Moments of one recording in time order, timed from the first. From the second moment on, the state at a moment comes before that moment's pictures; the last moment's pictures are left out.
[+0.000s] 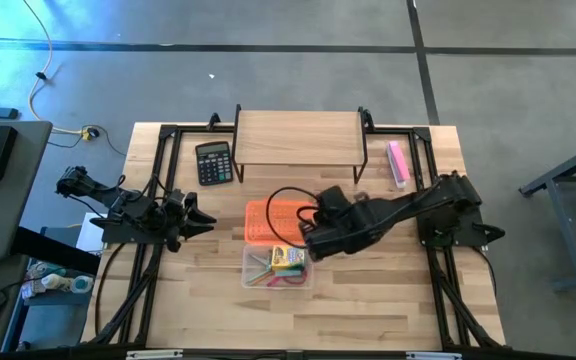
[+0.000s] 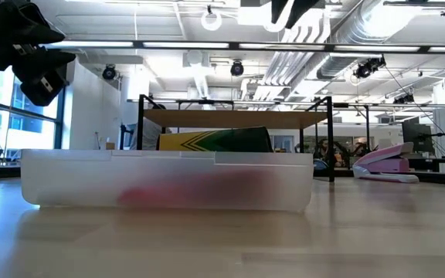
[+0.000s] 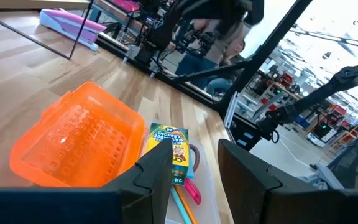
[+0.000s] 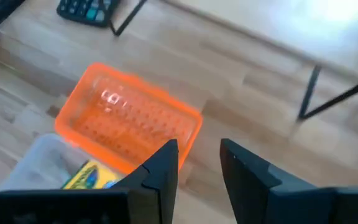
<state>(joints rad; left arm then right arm) -0.31 0.02 0.08 -0.15 -0.33 -0.57 0.35 1.87 1.93 -1.48 0.66 1.41</state>
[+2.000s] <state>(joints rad) -0.31 0.51 0.48 0.13 -0.64 -0.32 0.10 1.42 1.76 -1.15 0.27 0.04</state>
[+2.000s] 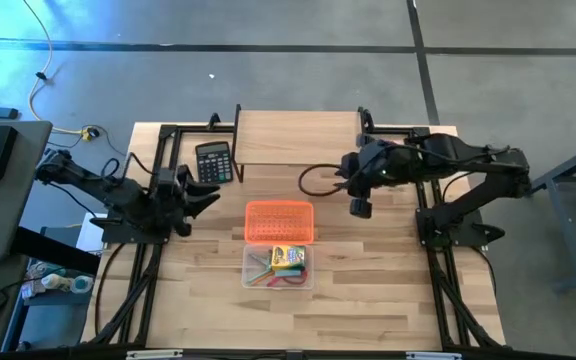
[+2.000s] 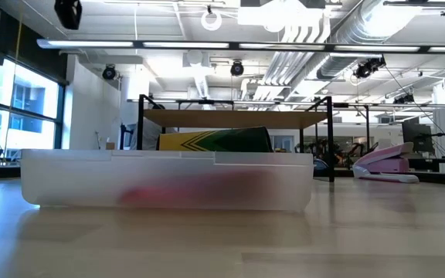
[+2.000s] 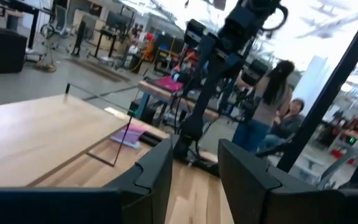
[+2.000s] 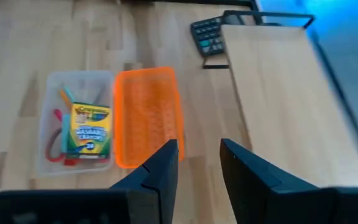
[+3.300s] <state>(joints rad) -0.41 1.37 0.90 -0.29 -0.21 -0.87 0.01 1.45 1.18 -0.59 0.16 0.29</state>
